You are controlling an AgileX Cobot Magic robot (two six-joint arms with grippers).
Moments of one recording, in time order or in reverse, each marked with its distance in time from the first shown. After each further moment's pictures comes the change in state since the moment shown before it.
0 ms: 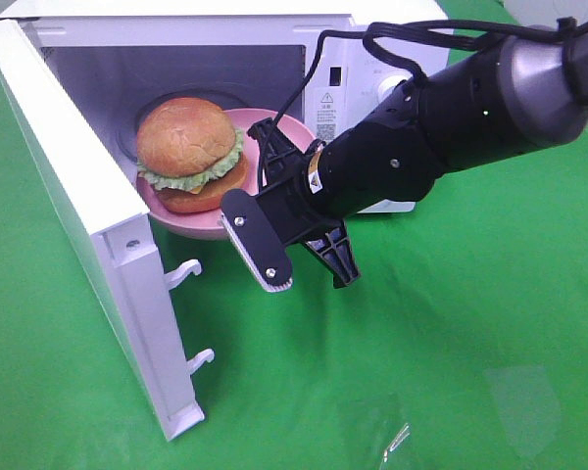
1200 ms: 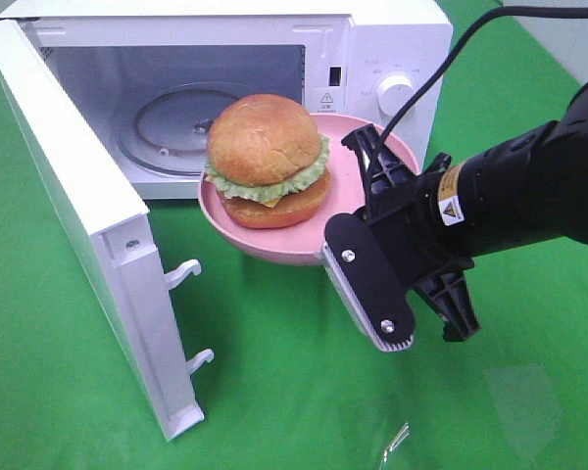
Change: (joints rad) left arm 0.000 0.000 0.000 0.000 0.000 0.000; right arm -0.004 -0.423 0.376 0.011 0.067 0.046
